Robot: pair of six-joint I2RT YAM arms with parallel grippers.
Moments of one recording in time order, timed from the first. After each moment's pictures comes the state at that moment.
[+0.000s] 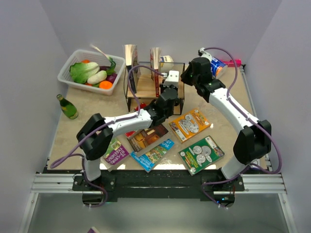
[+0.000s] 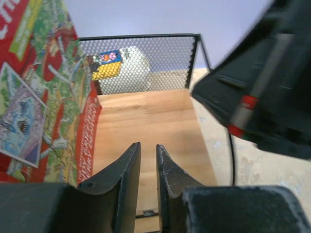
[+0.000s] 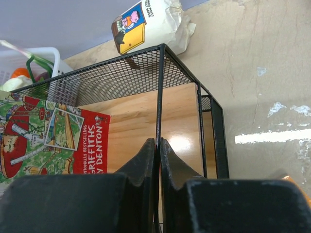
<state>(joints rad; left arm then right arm) -0.94 1.87 1.38 0.40 -0.81 -0.12 0.39 1.63 1.45 -0.27 0.19 0.63</state>
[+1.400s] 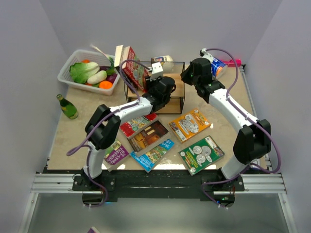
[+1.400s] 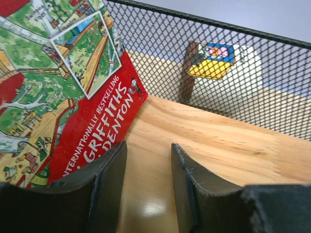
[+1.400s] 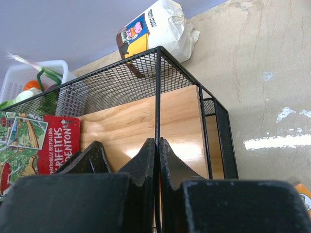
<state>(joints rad) -0.77 2.05 1.57 0.12 -1.08 -0.39 0.38 1.64 1.42 -0.20 0.19 0.67</state>
